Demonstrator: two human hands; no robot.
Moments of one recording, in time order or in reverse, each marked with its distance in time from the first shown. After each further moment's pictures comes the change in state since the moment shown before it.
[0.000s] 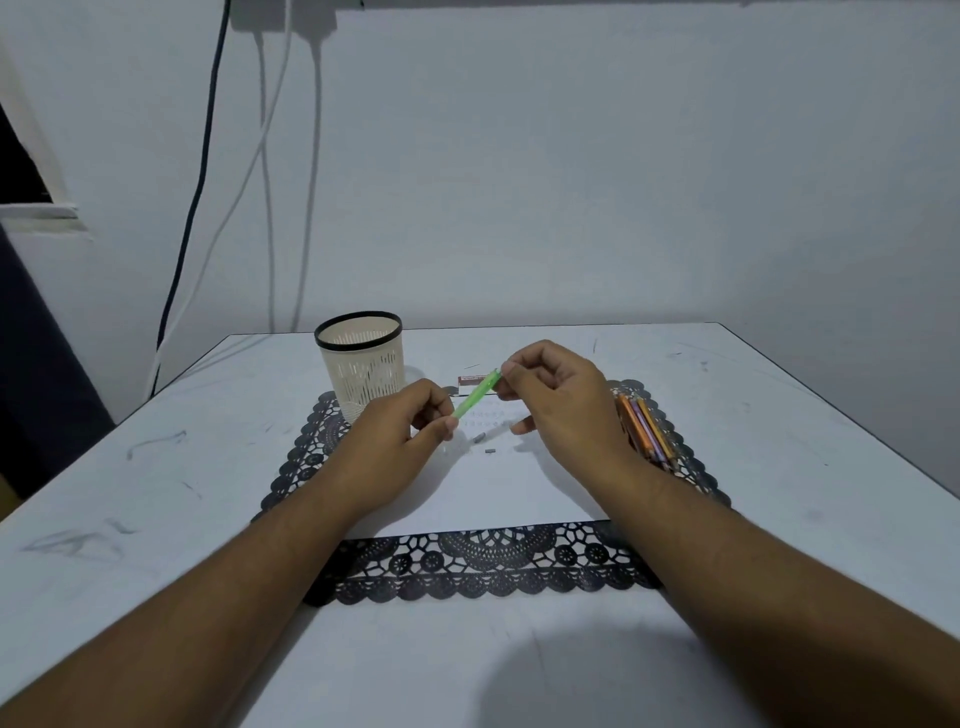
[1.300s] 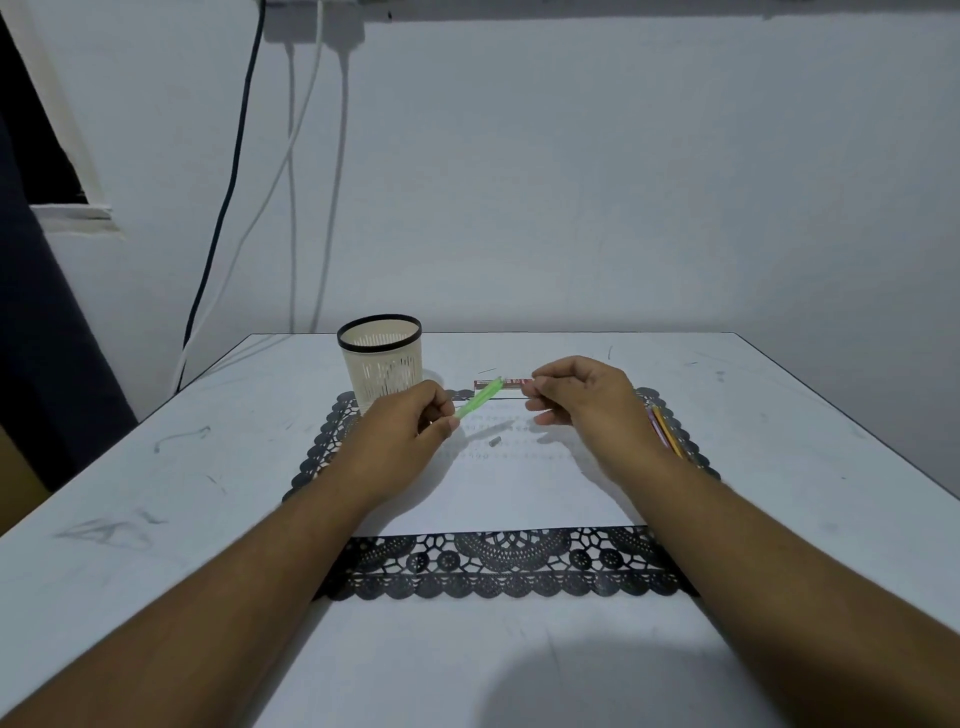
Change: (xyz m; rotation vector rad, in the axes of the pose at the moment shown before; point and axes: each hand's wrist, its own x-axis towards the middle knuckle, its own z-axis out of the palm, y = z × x) left_hand 0.000 -0.012 -0.008 0.104 0.023 -0.104; right_hand 0.018 0.015 -0.013 0.178 -0.006 0.206
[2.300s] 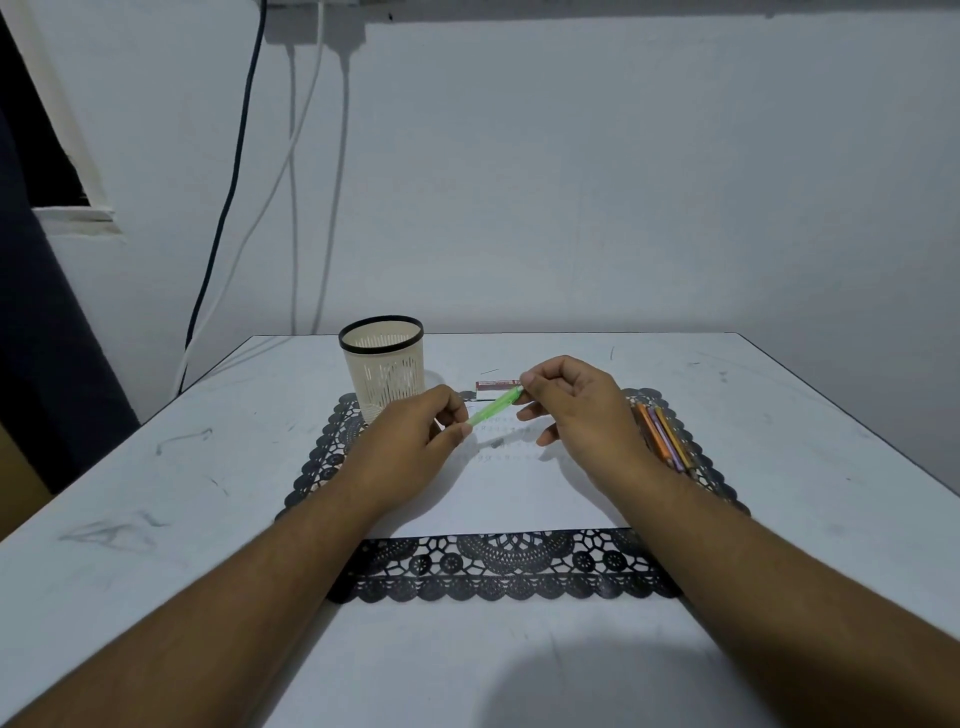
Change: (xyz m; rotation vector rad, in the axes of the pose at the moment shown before) left_hand -0.002 0.004 0.005 0.036 -0.025 0.050; right_hand -0.013 -0.004 0.015 -0.146 -0.019 -0.083
